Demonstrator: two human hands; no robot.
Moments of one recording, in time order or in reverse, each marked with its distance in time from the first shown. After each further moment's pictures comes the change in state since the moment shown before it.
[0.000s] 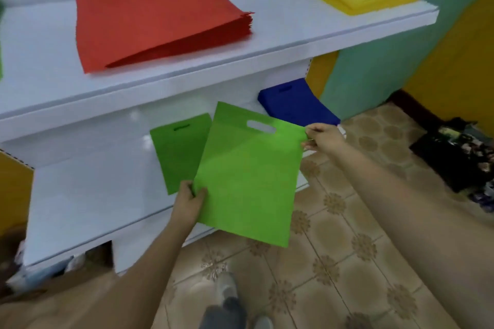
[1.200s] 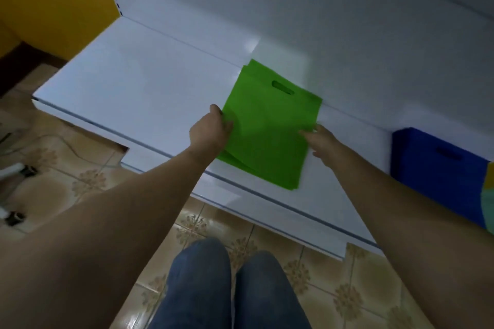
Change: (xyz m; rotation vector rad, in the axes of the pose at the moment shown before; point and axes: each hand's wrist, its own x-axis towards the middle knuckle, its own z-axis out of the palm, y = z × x) left_hand 0.221 -0.099 0.000 0.248 0.499 -0.311; right_hand 0.226 0.042 0.309 -0.651 -0.575 -0.118
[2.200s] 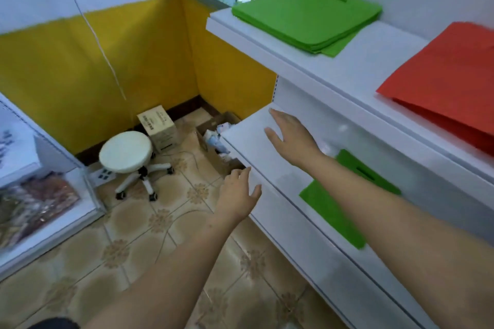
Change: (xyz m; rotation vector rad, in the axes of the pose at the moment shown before) left_hand -0.251 -0.087 -0.207 -0.043 0.277 -0.088; right_hand -0.314 -0.262 0.111 -0.586 -0.195 -1.247
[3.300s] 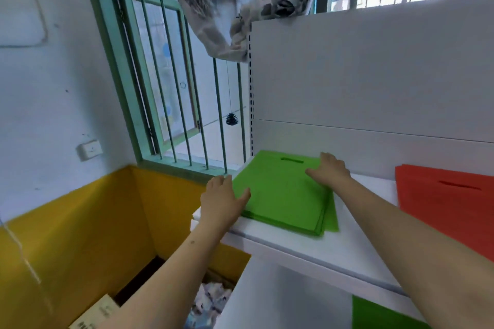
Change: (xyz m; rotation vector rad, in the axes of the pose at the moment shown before) left_hand 0.309 0.115 -0.270 0.208 0.288 0.381; right_hand 0.215 0.061 -0.213 -0.200 0.358 0.736
